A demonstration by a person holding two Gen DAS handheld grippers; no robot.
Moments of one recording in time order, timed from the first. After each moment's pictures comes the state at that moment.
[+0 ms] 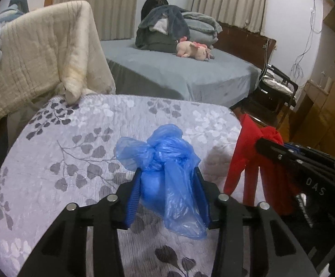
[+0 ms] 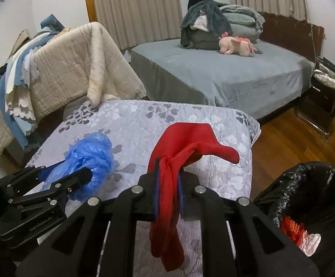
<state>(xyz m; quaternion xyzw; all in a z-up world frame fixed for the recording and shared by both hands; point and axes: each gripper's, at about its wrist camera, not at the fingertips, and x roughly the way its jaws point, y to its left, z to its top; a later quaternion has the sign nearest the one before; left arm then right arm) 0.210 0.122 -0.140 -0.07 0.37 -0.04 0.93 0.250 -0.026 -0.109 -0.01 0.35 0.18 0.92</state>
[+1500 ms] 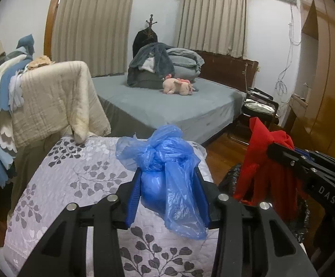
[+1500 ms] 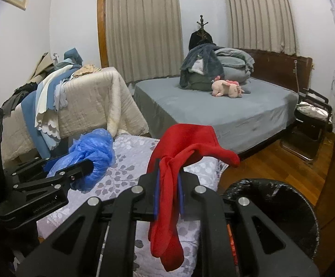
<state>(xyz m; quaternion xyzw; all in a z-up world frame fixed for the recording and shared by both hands) 0.100 0.068 -0.029 -0.04 0.27 -0.05 0.96 0.114 -0.093 0.002 -0.02 0.24 0.17 0.96</state>
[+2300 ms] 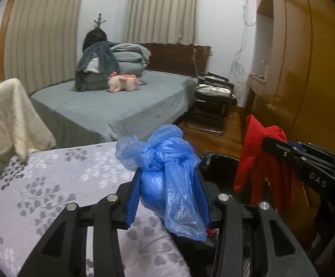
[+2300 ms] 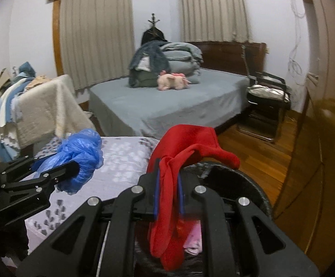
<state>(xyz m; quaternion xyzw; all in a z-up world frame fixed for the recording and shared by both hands) 0.126 -0.062 -0.041 0.01 0.28 -0.19 0.94 0.103 -0.229 -0.021 0.01 0.25 0.03 0.97</state>
